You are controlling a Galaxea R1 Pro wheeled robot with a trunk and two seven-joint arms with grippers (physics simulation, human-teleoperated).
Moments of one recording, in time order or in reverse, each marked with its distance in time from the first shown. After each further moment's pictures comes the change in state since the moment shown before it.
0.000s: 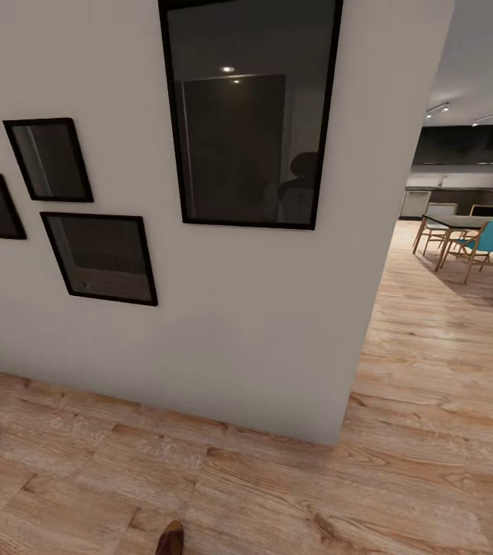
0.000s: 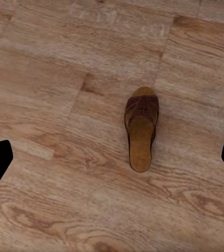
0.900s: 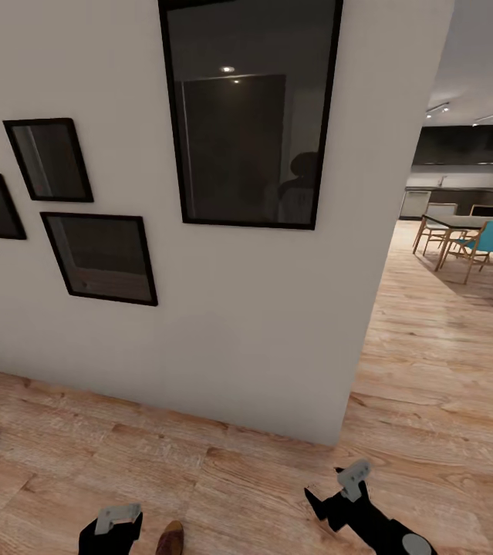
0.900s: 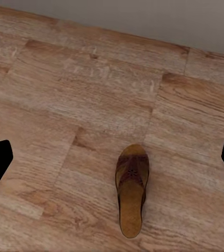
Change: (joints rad) left arm -0.165 -0.008 -0.004 0.007 -0.003 0.042 0.000; right arm -0.021 -0.012 0.114 -0.571 0.044 0.344 0.505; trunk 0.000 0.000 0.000
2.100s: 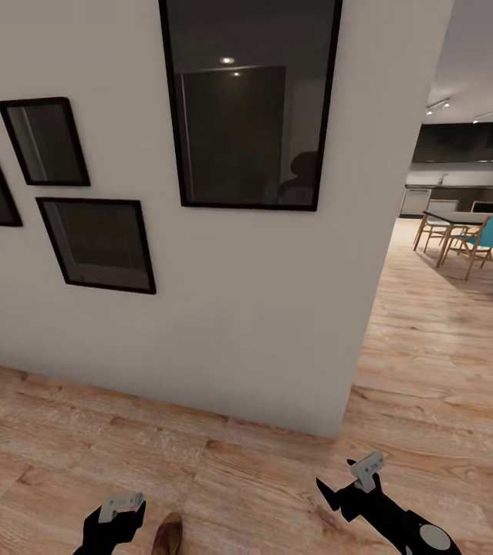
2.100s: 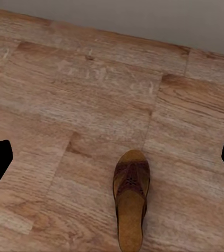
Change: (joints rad) left arm -0.015 0.000 -0.010 -0.026 0.001 0.006 -0.002; right arm 0.000 -0.025 -0.082 -0.049 0.002 0.029 0.074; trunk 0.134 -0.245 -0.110
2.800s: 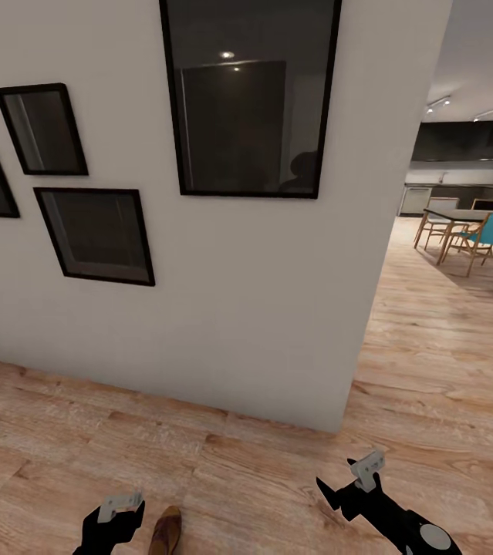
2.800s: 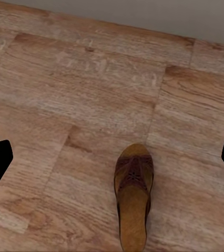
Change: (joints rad) left arm 0.000 0.003 0.001 0.000 0.000 0.000 0.000; right arm 0.000 -0.001 -0.001 -0.003 0.000 -0.002 0.000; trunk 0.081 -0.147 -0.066
